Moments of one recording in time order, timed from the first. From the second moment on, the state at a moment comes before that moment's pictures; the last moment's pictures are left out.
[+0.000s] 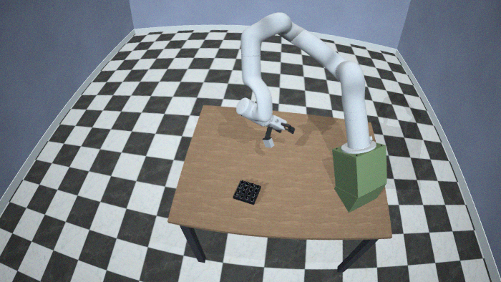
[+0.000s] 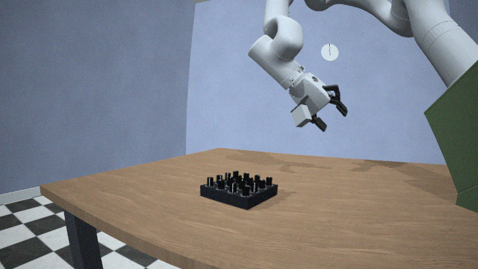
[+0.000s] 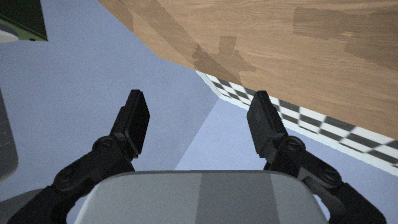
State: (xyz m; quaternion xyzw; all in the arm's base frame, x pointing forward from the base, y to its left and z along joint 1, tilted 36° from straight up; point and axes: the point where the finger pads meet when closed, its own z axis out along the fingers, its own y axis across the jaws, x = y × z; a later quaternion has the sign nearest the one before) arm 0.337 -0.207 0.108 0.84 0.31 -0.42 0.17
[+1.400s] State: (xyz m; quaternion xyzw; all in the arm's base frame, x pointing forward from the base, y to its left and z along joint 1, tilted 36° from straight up) arm 0.513 -0.098 0.036 0.94 0.02 -0.06 0.35
